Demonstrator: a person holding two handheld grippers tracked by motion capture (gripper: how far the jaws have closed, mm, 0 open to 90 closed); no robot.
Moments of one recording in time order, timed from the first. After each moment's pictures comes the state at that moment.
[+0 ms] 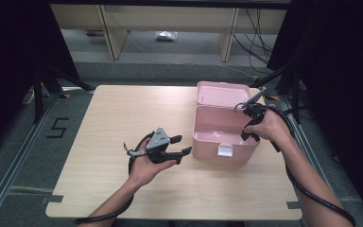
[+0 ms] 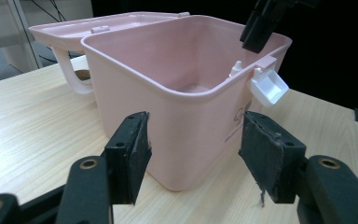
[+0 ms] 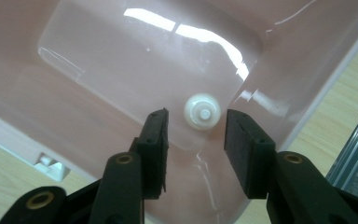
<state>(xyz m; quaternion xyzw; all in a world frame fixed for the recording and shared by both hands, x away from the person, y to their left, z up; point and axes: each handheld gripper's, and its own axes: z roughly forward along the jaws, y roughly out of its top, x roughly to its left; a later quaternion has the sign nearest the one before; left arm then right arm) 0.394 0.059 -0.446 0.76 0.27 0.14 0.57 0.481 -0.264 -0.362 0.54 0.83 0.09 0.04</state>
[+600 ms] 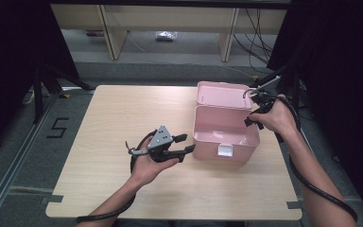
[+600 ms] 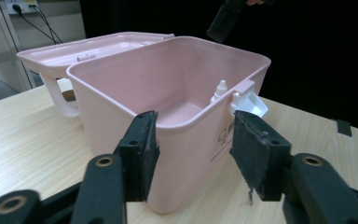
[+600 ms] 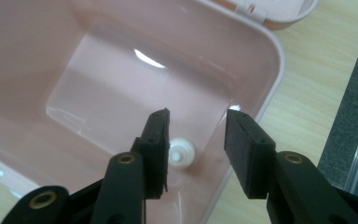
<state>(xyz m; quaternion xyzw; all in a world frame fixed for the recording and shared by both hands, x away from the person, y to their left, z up) 0.391 0.053 -0.431 0.75 0.25 0.14 0.59 0.493 -0.277 -0.337 0.59 0.79 0.15 0.08</state>
